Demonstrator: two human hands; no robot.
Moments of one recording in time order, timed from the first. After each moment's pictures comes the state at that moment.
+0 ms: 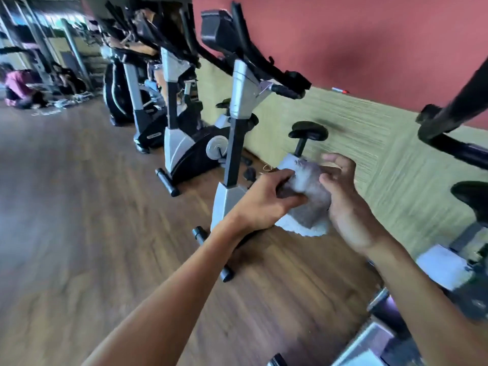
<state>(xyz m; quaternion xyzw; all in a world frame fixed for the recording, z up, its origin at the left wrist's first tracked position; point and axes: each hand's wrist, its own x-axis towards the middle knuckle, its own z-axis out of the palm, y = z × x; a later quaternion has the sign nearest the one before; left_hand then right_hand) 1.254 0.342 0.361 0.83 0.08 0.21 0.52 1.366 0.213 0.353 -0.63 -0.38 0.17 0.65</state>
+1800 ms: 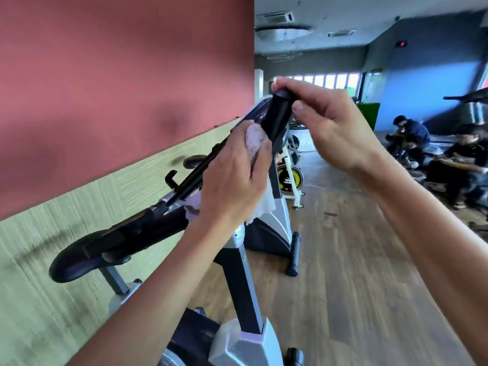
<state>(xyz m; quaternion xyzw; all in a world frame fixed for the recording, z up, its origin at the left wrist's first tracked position) 1.563 0.269 0.490 0.48 -0.66 0.13 0.56 1.400 0.236 0.559 -0.80 0.27 -0.52 0.14</state>
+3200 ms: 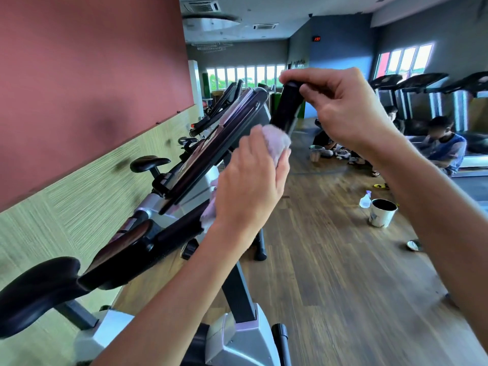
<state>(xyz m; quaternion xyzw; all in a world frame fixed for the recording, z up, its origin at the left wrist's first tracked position) 1.585 0.263 0.476 0.49 -0.71 0.23 0.46 1.429 0.272 0.570 -0.73 0.42 -0.53 0.03</state>
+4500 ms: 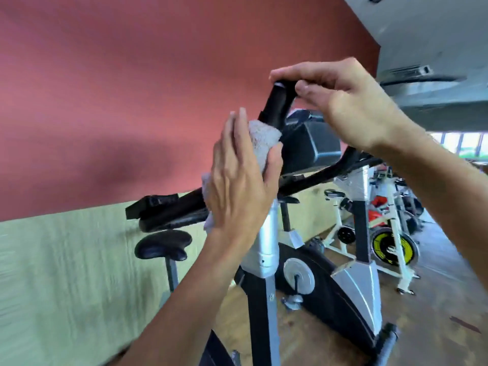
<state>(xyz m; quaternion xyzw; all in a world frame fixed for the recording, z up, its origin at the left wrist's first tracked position) 1.512 0.244 0.452 0.59 -0.40 0.48 0.50 1.386 0.157 0.572 -0.87 -0.02 -0.46 0.16</state>
